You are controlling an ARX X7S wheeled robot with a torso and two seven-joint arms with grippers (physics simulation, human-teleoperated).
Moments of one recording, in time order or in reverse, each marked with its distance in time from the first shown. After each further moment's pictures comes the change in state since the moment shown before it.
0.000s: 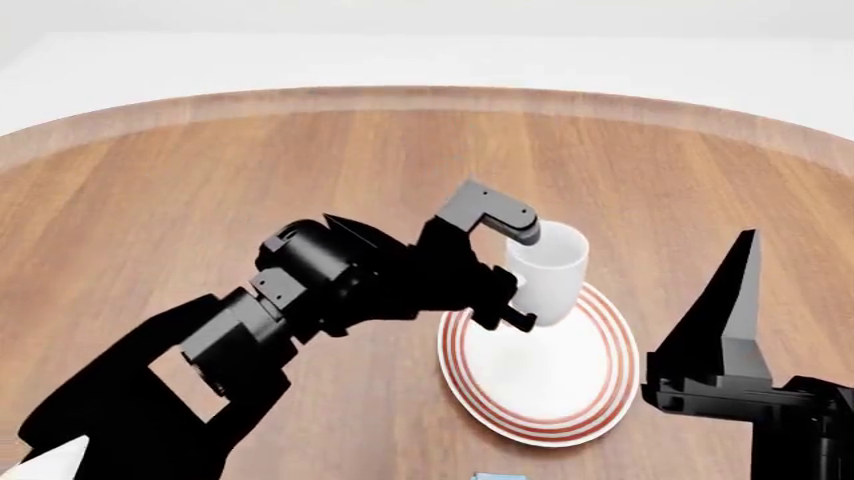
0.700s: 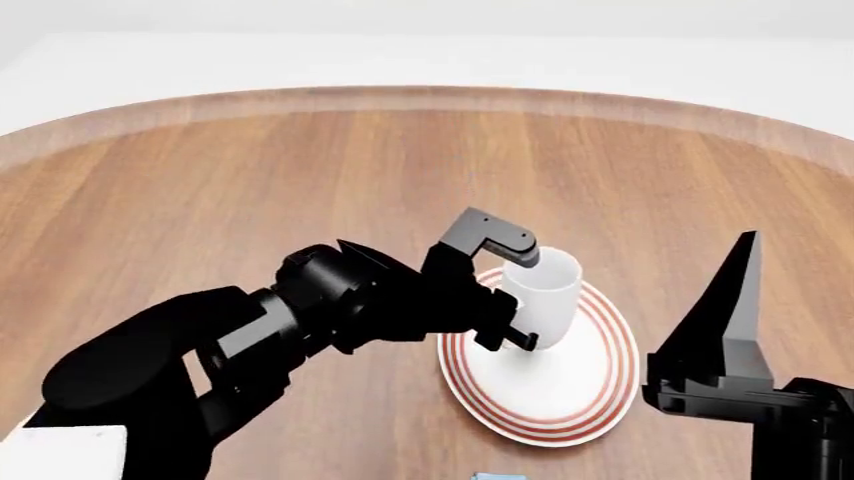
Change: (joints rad) left arm -0.063 0.027 0.452 -0.128 -0.416 0.251 -0.045; right arm -0.005 0.008 -0.004 0.001 0.007 -0.005 0.008
